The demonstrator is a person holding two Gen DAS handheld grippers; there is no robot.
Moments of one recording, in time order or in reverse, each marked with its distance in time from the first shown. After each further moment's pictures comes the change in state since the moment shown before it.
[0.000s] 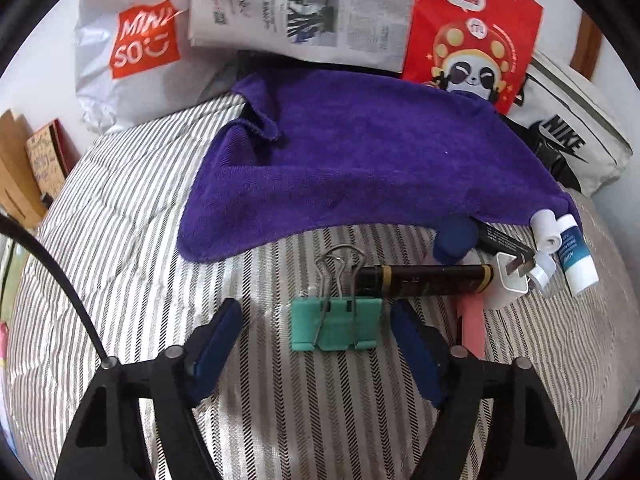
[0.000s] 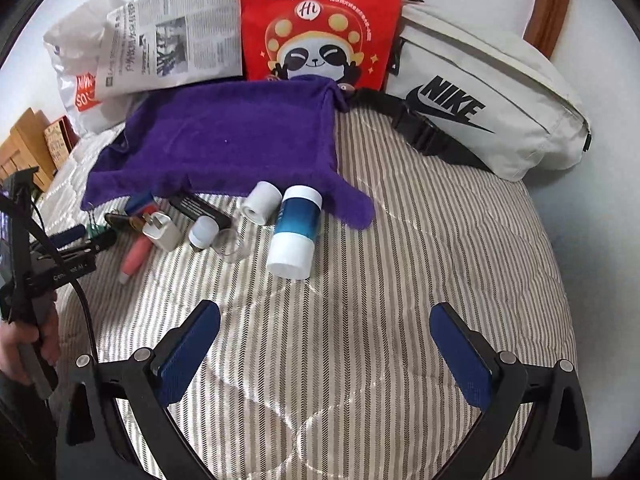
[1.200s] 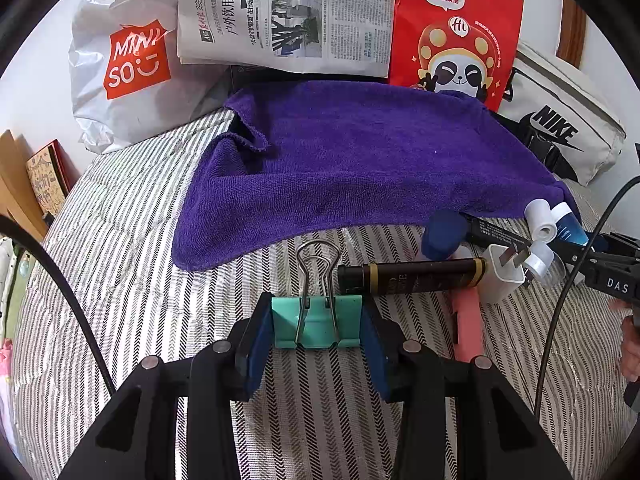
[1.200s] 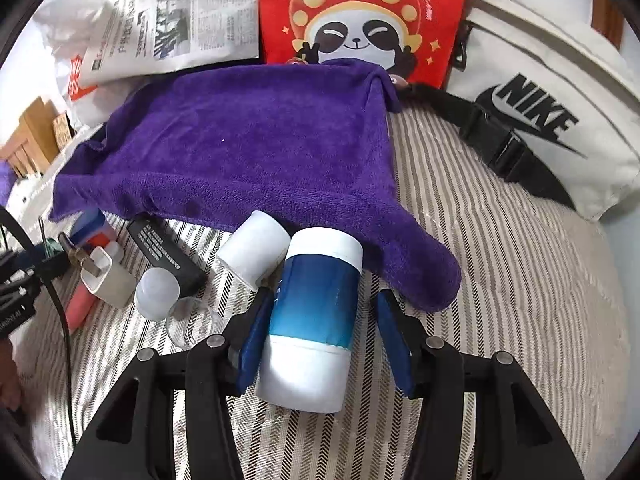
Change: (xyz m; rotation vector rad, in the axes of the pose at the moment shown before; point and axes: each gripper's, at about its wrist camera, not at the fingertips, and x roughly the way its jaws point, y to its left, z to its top) left arm -0.004 -0.004 -0.004 0.037 -0.051 0.008; right arm 0.104 0.018 0.038 -0.060 -0.058 0.113
